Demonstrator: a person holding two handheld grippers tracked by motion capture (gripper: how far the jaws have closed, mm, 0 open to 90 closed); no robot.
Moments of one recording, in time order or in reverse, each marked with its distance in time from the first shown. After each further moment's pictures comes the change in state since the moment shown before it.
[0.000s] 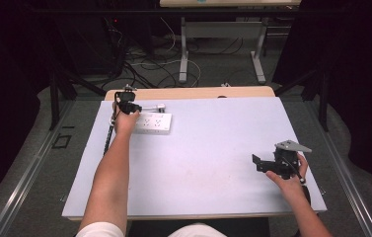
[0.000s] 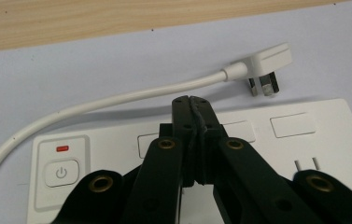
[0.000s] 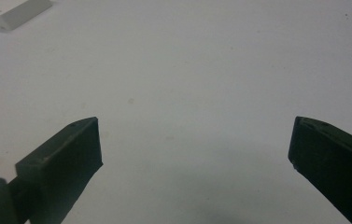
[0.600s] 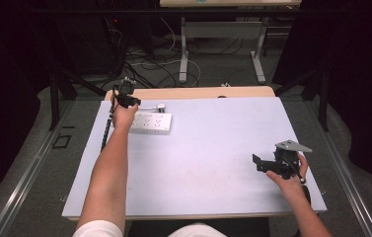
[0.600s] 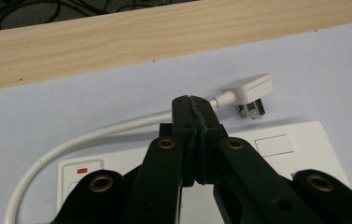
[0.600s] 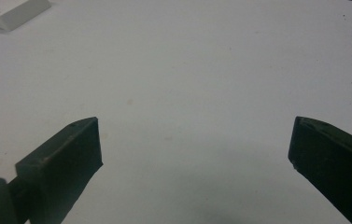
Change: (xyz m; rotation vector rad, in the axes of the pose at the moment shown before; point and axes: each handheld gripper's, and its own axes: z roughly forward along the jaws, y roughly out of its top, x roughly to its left) left arm -0.004 0.021 -0.018 -0.039 0.018 0.031; right arm -0.001 0.000 -0.001 -0.003 -0.005 0.002
